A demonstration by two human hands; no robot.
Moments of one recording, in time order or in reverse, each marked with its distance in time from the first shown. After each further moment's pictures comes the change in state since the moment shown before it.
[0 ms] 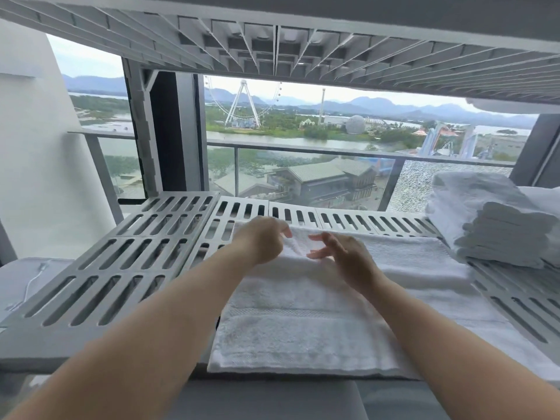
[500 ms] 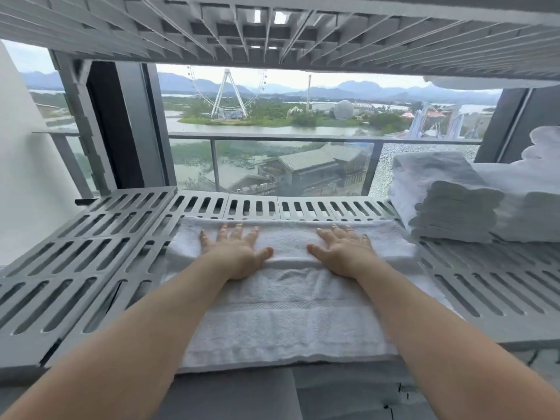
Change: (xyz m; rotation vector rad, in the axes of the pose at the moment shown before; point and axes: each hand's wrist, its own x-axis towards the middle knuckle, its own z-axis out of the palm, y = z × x) left_hand 0.011 0.040 0.065 0.347 -0.329 -0.246; right_hand -0.005 0.087 -0.066 -0.614 -0.323 0.362
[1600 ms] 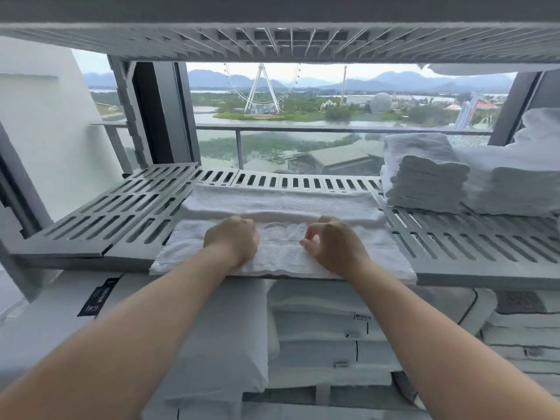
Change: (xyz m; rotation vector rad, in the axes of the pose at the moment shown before) left_hand -0.153 0.069 0.008 -0.044 0.292 -0.060; right_hand -0.157 0.023 0.005 0.177 0.420 -0.435
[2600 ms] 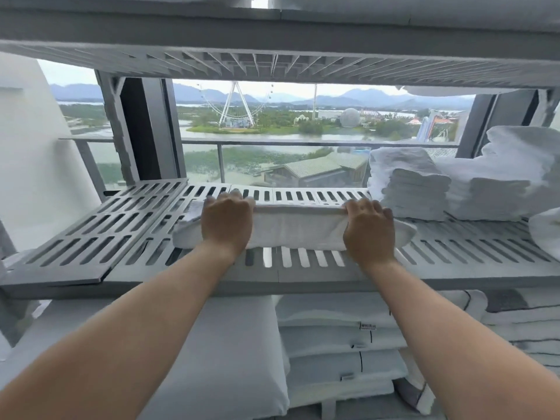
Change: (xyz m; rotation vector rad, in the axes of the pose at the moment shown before) left_hand 0.018 -0.018 -0.043 0.228 0.533 0.141; right_hand 0.017 0.018 -0.023 -0.444 0.443 0.233
